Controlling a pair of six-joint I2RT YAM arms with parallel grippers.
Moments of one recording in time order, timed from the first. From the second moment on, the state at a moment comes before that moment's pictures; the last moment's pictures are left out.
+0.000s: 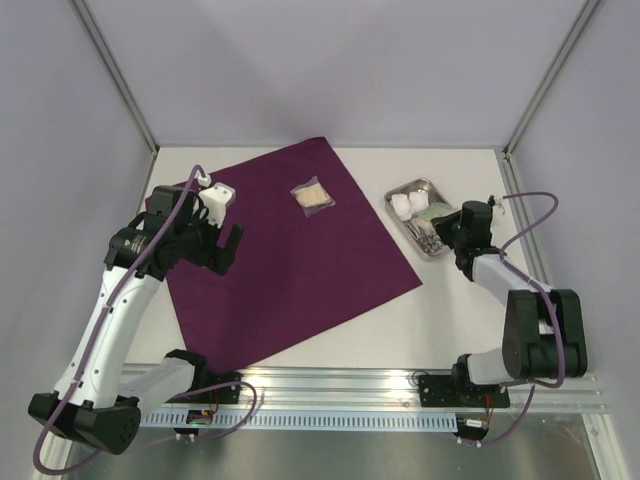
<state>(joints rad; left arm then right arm) -0.25 1.03 1.26 -1.10 0.08 0.21 0.01 1.36 0.66 0.20 0.04 0.97</state>
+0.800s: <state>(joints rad) -0.25 1.10 1.25 -1.04 0.07 0.22 0.01 1.67 0.71 0.35 0.02 1.13</state>
